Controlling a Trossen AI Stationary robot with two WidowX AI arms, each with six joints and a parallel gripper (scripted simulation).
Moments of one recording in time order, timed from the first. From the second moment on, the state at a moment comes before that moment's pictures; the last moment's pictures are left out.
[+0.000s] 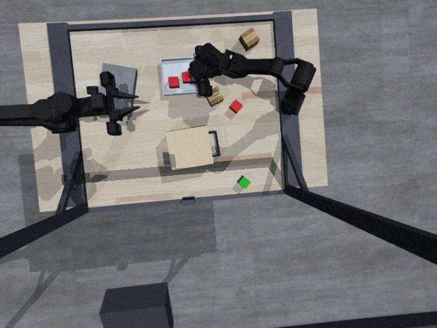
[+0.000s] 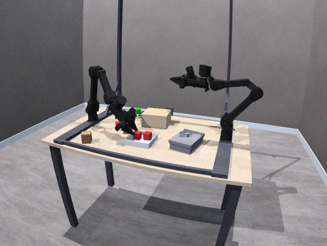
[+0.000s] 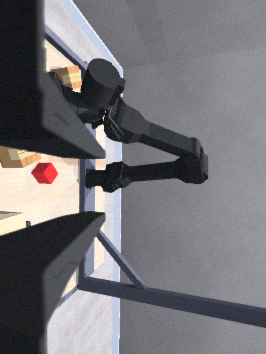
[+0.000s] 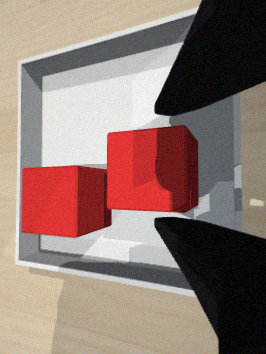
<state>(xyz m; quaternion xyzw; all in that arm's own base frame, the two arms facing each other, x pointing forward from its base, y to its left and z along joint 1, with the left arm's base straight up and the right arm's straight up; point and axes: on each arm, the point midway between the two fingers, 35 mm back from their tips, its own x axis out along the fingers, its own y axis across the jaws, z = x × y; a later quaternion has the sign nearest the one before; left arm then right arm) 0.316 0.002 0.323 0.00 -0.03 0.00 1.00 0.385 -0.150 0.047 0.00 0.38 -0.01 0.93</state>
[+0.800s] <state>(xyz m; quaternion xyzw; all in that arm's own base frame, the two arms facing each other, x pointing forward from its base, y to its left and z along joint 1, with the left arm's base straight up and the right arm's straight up) 0.316 0.002 0.323 0.00 -0.03 0.00 1.00 0.352 -0.151 0.083 0.00 0.38 -0.01 0.93</state>
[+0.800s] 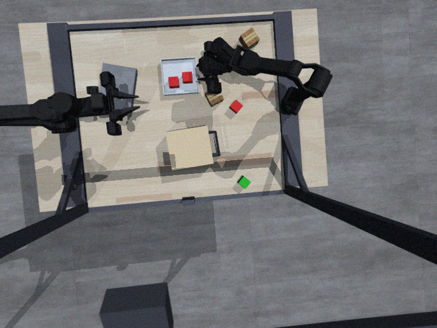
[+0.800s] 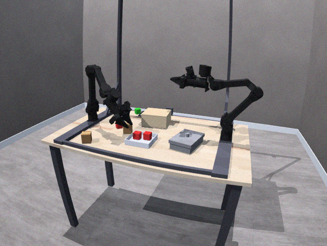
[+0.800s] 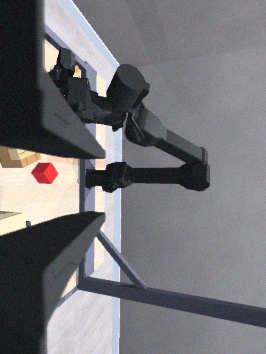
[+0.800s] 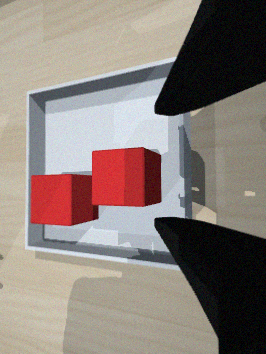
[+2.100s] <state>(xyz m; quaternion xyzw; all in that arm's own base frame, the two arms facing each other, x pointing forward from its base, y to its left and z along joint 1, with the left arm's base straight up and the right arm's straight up) 0.316 0.002 0.323 0.00 -0.03 0.00 1.00 0.354 -0.140 0.100 -0.01 0.36 -0.01 0.93</state>
